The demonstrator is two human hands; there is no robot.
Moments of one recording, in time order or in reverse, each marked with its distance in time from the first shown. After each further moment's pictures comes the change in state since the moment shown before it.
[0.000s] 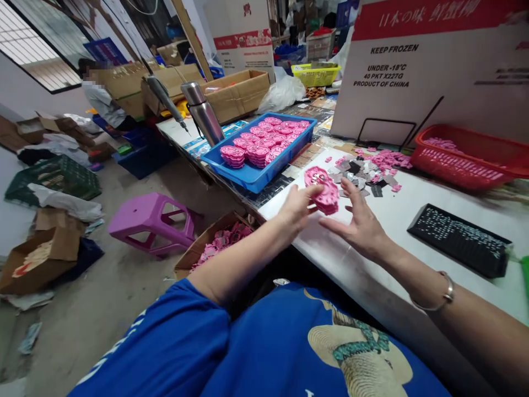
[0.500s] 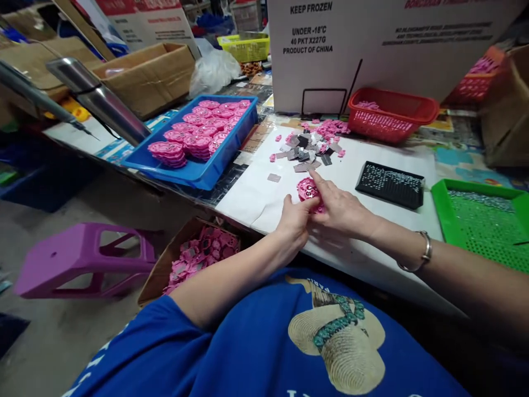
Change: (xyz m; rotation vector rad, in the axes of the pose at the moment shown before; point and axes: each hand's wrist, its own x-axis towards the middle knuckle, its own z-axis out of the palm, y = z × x) left_hand -0.039 -0.078 0.030 -0.012 -0.055 -0.185; right_hand -0.036 -0.011 -0.032 -0.582 -0.271 0.311
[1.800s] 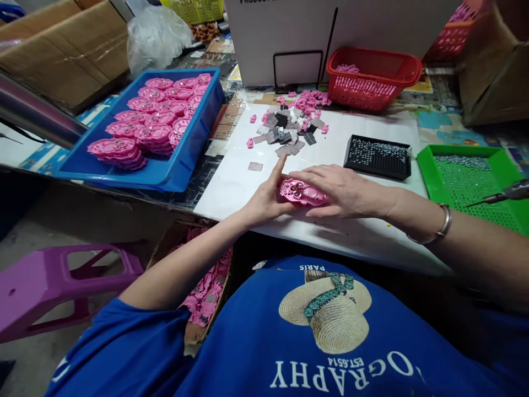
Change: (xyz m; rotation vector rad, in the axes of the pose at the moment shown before) left_hand 0.044 0.045 -0.057 0.688 -0.679 0.324; right_hand -0.002 0.031 -0.014 -0.105 -0.005 -0.500
